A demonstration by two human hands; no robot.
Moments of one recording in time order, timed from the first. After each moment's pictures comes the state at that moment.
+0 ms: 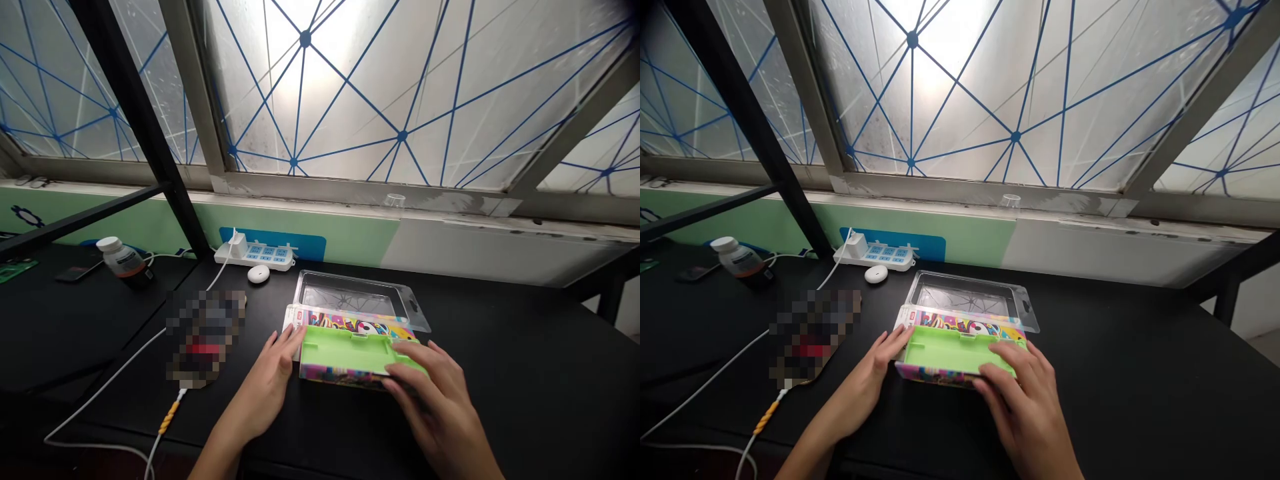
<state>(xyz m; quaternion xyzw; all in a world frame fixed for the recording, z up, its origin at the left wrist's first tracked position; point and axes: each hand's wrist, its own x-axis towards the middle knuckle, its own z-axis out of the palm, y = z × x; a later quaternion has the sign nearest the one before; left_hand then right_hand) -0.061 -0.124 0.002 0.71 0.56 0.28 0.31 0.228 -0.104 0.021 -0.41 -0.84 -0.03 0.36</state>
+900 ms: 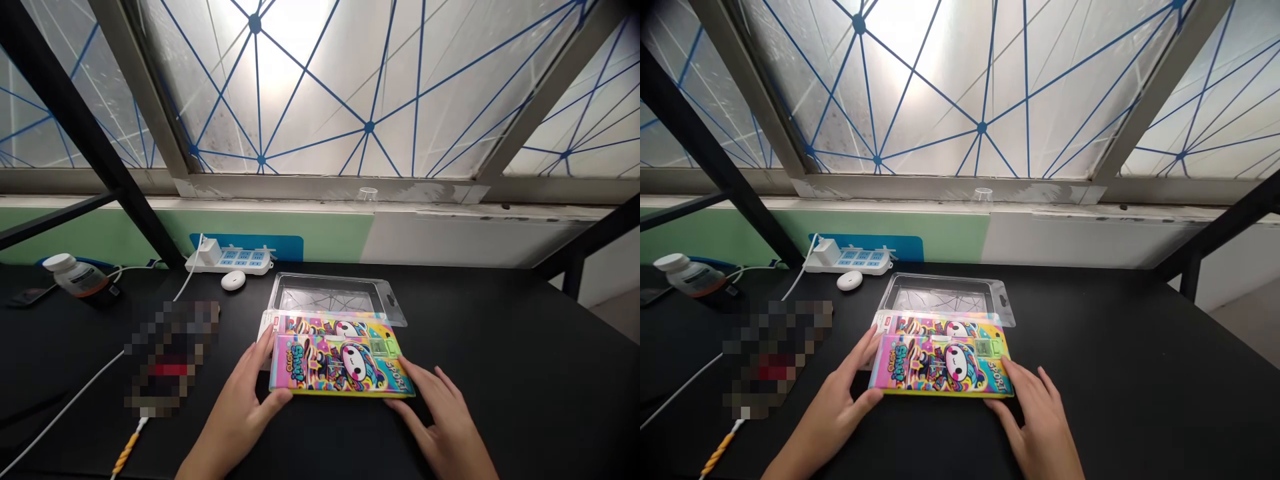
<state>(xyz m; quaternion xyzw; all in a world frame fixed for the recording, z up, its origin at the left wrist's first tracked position) -0.054 -0.127 -0.020 0.68 0.59 0.34 0.26 0.290 -0.114 -0.050 -0.53 -0.79 -0.02 0.30</state>
